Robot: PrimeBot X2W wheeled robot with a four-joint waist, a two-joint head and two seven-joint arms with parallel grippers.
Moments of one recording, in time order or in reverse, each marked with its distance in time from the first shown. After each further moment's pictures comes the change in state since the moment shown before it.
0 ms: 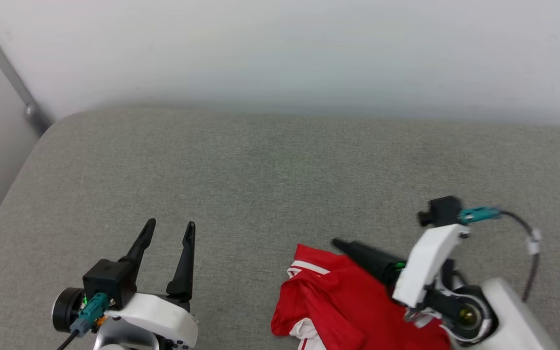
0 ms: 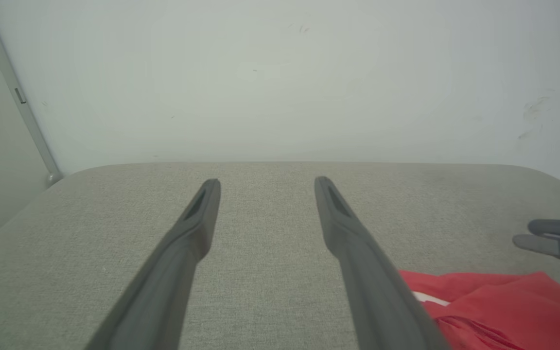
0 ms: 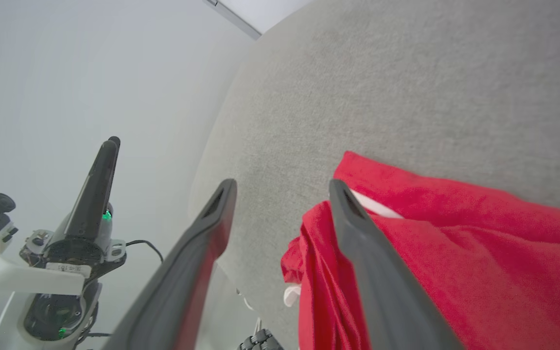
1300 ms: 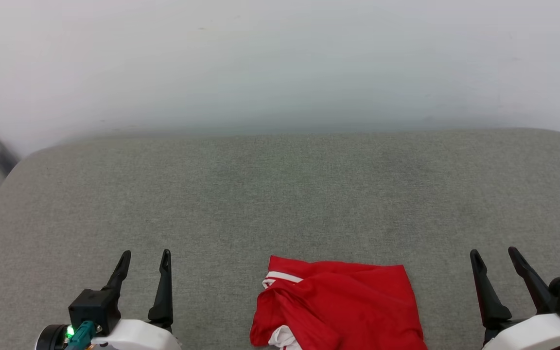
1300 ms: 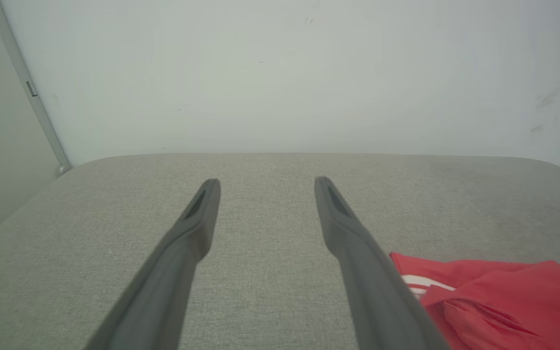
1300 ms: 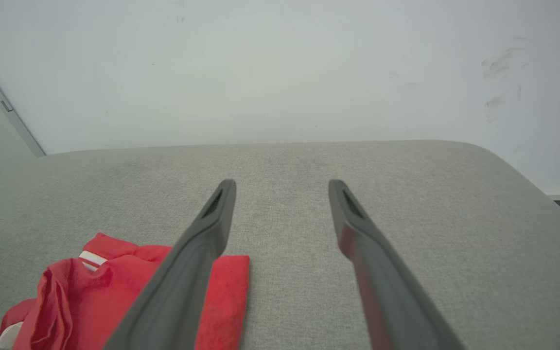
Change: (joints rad) left arm 0.096 0.007 0.032 0.046 -0.012 0.064 -0.053; right arm 0.454 0.017 -0.388 -0.460 -0.908 0.000 -0.504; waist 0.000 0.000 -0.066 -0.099
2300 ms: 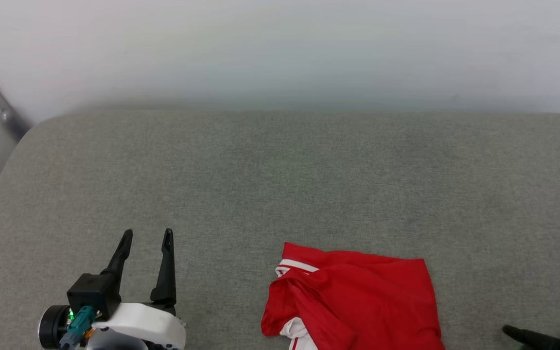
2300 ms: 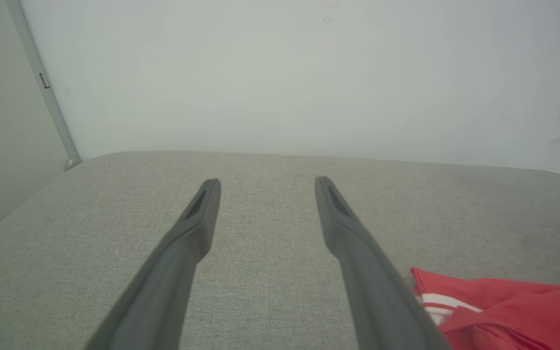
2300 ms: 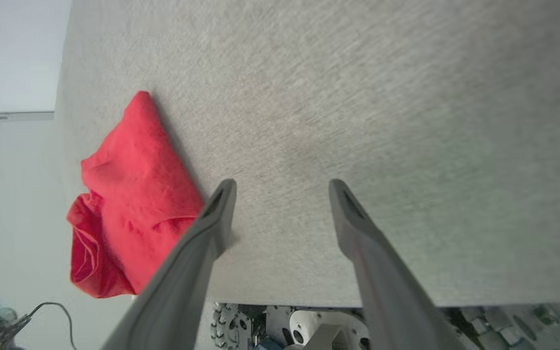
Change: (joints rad) left arm -0.053 -0.017 0.007 0.009 -0.004 -0.013 -0.027; right arm -0.184 0.041 -0.544 0.312 0.438 0.000 1.017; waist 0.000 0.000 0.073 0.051
